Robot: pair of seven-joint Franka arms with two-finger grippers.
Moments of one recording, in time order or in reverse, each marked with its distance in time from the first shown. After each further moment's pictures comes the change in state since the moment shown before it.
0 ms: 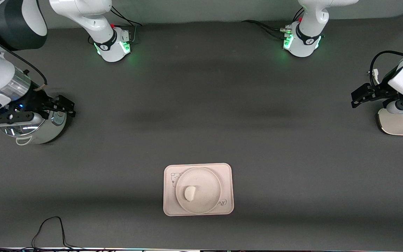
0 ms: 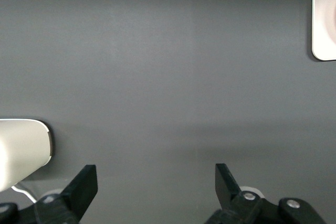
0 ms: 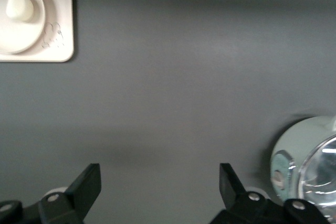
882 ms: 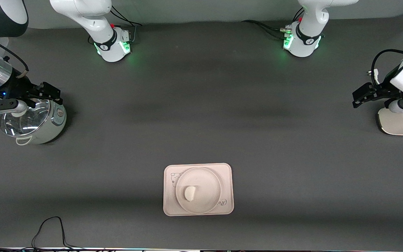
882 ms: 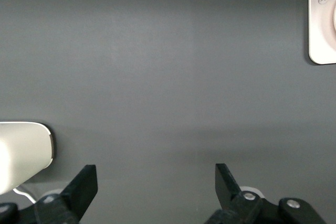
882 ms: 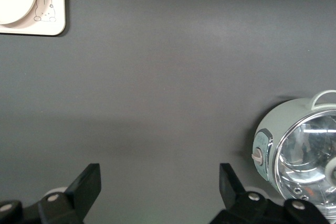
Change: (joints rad) left arm 0.000 0.000 0.000 0.026 0.000 -0.009 0.001; right arm -0.037 -0.039 0.006 0.026 0.010 -0.125 -0.050
